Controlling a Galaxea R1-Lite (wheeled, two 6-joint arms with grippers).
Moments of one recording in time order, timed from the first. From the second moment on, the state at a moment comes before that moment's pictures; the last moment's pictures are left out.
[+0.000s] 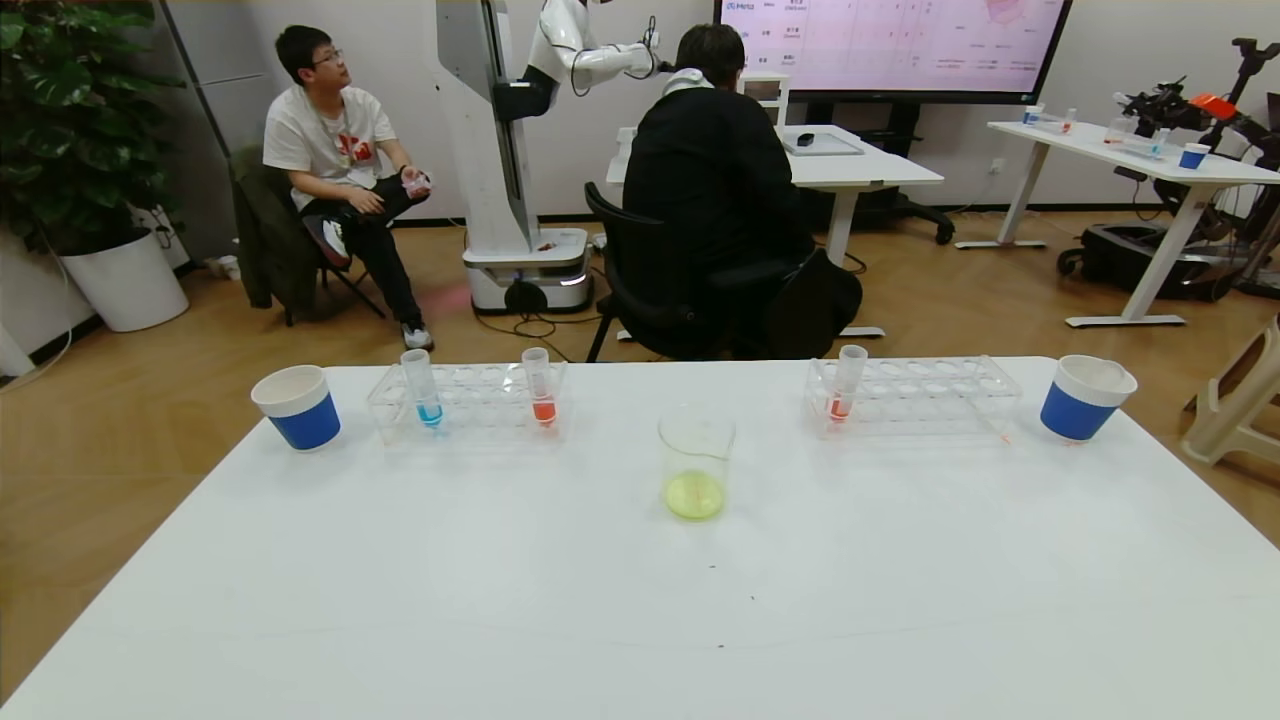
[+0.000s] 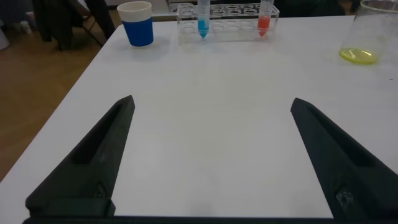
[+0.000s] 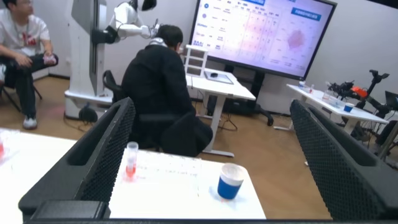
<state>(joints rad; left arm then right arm) -0.01 0.00 0.00 0.00 0.00 0.03 0.12 0.56 -0.67 -0.25 -0.09 -0.21</state>
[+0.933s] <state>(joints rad) -0.01 0.00 0.00 0.00 0.00 0.03 0.01 0.01 -0.31 0.02 0.04 -0.07</state>
